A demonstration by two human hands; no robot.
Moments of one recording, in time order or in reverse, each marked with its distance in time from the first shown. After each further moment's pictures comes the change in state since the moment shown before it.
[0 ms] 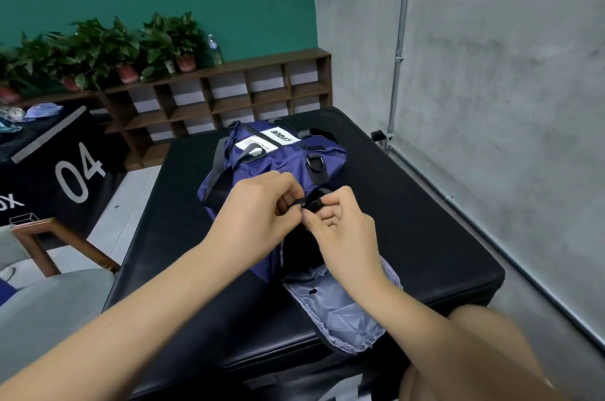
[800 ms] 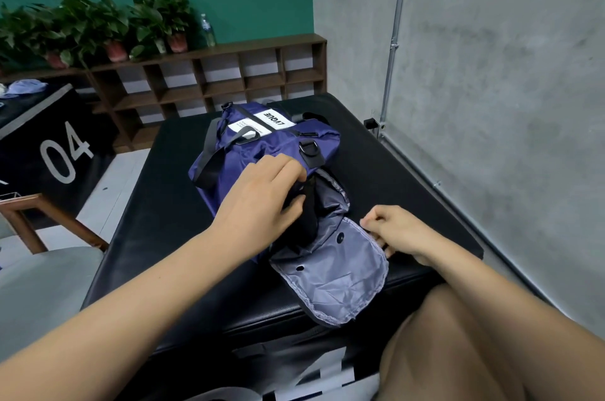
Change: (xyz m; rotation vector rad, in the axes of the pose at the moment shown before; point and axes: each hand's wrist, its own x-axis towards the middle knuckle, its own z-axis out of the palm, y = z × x) left_hand -0.012 -0.001 0.028 0.241 0.046 0.208; right_hand 0.030 0.081 -0.108 -0.287 -0.429 0.511
